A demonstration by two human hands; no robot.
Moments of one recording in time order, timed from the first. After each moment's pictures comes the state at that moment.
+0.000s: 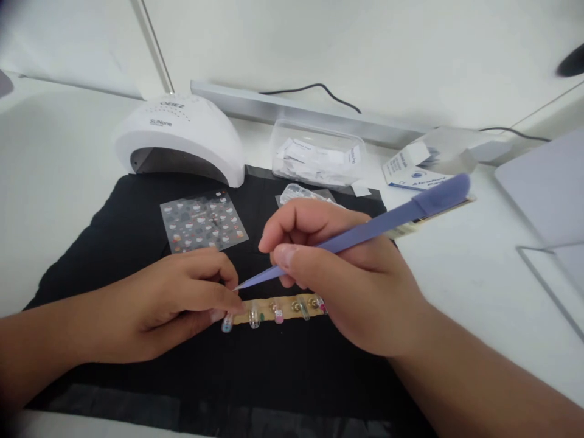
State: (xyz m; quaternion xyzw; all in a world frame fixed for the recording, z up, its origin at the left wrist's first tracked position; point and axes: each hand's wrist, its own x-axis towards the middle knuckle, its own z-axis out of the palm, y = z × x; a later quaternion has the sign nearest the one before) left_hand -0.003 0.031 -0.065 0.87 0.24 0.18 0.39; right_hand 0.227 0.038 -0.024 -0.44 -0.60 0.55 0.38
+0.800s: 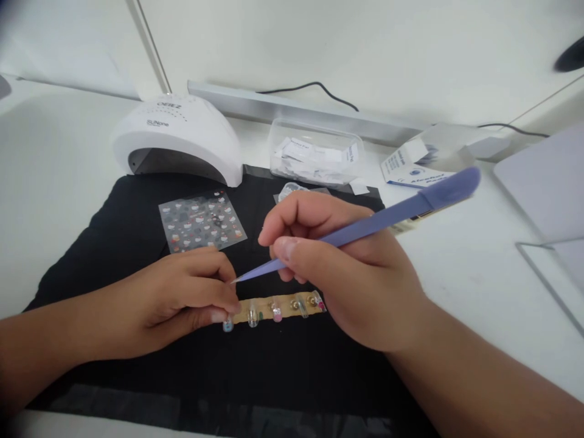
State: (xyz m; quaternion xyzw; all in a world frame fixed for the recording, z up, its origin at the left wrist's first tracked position) left_hand -0.001 0.034 -0.068 0.86 0.25 0.18 0.40; right_hand 0.227 0.040 -0.025 -0.44 -0.59 0.55 0.39
